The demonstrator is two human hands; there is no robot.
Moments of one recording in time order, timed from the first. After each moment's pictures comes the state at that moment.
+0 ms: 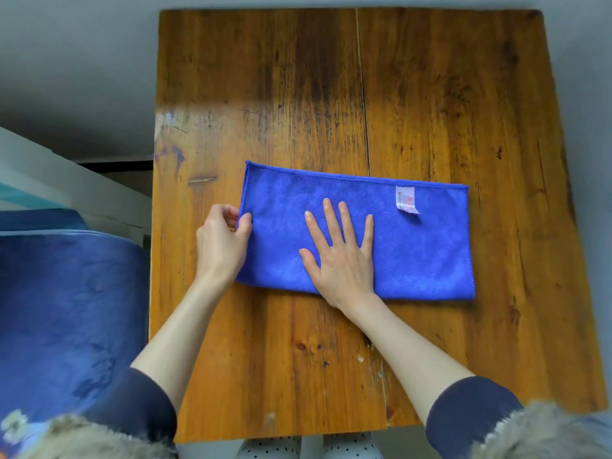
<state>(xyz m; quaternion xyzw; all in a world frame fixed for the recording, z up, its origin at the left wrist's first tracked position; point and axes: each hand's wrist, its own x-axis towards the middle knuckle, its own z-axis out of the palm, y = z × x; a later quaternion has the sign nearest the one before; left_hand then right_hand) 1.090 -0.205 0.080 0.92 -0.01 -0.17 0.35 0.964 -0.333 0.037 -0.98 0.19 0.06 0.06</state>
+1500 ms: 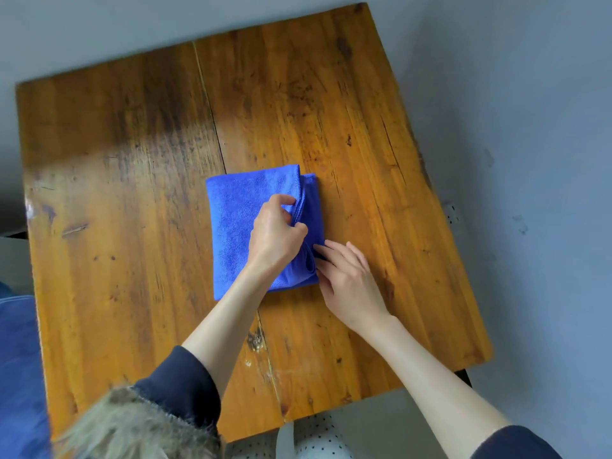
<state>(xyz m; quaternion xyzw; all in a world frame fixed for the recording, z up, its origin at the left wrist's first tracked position) 0.951 -0.424 0.116 0.87 -0.18 -0.32 0.34 0.806 -0.464 0.068 -0.93 0.24 -0.05 0.29</state>
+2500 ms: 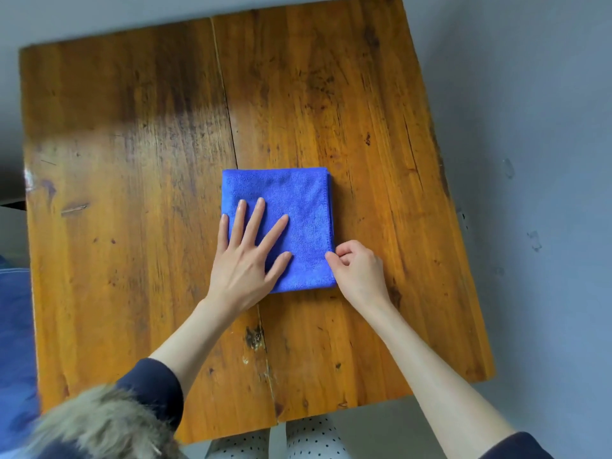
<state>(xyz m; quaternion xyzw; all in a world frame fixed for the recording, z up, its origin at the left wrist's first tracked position) 0.966 -0.343 0.054 0.87 -0.47 -0.11 0.02 0.835 -0.481 0.077 -0.75 0.49 0.03 0.45</state>
